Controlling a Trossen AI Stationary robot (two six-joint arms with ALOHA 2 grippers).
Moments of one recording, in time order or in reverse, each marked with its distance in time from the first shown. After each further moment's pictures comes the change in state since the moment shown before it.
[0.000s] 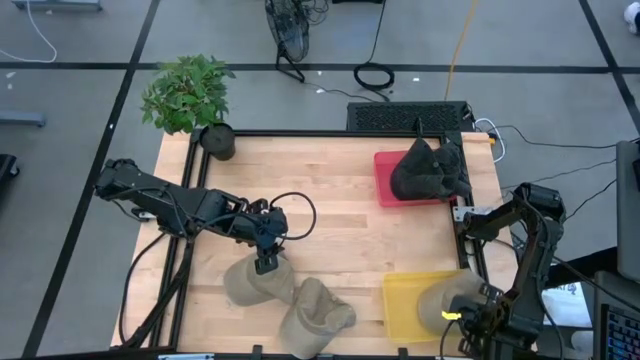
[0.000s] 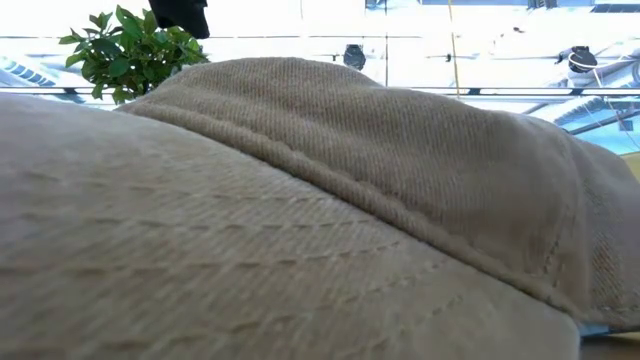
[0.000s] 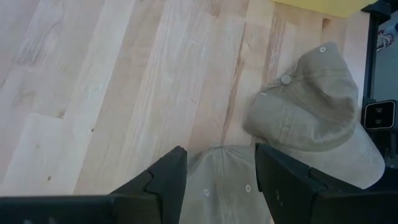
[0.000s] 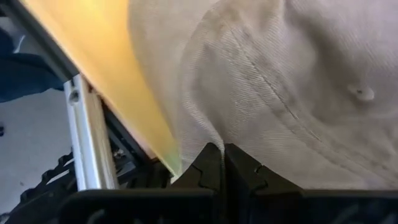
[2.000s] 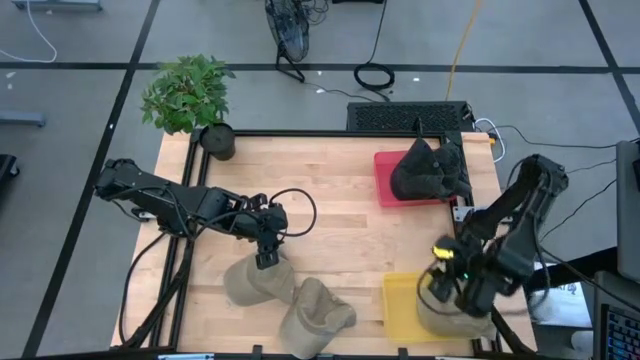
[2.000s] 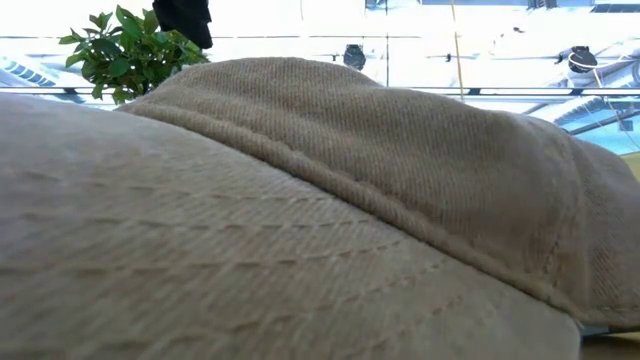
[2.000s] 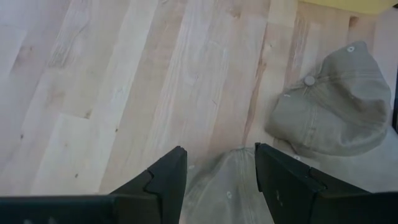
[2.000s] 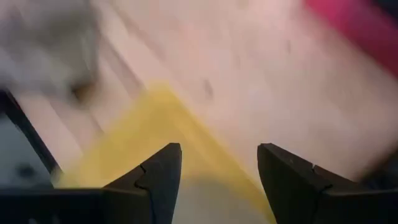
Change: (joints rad) left arm 0.020 0.000 0.000 -0.029 -0.052 0.027; right arm -0.339 -0.312 0.010 -0.258 0.560 -0.166
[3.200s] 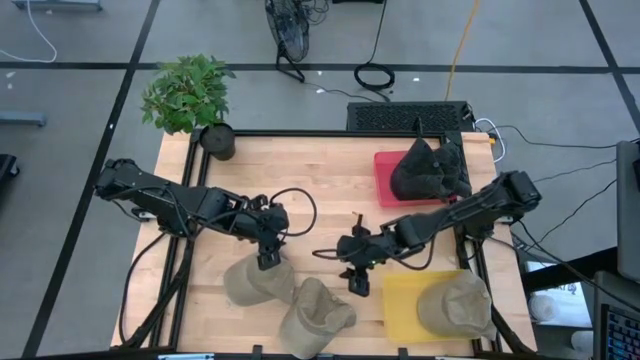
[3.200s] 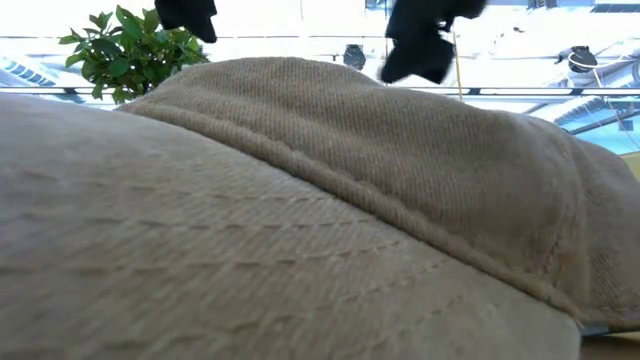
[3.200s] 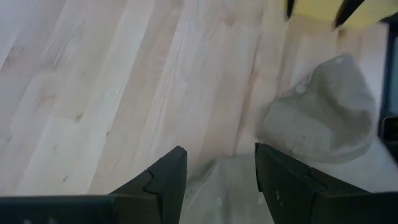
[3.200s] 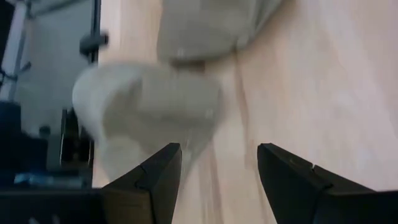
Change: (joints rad) left arm -0.003 0.000 0.000 0.037 0.009 -0.027; right arm -0.616 0.341 -0.002 0.976 -0.412 -1.113
